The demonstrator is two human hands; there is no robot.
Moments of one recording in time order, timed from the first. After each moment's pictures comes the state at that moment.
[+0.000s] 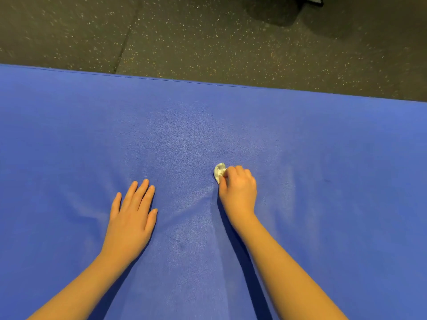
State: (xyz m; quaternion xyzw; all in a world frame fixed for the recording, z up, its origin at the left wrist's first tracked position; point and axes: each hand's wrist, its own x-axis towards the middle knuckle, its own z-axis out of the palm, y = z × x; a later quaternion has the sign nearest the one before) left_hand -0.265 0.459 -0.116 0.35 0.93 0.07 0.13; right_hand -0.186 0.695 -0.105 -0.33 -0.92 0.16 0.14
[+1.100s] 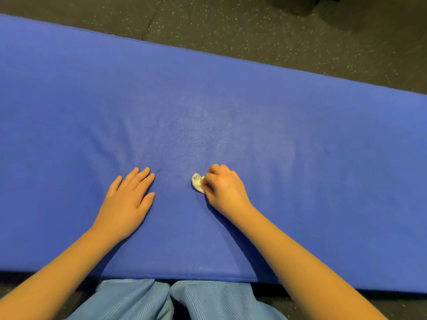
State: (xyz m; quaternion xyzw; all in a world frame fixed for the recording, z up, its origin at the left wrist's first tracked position) left_hand -0.190 0.392 -0.085 0.30 0.92 0.14 0.20; right_hand -0.102 0.625 -0.090 -0.08 -0.97 0.24 0.04
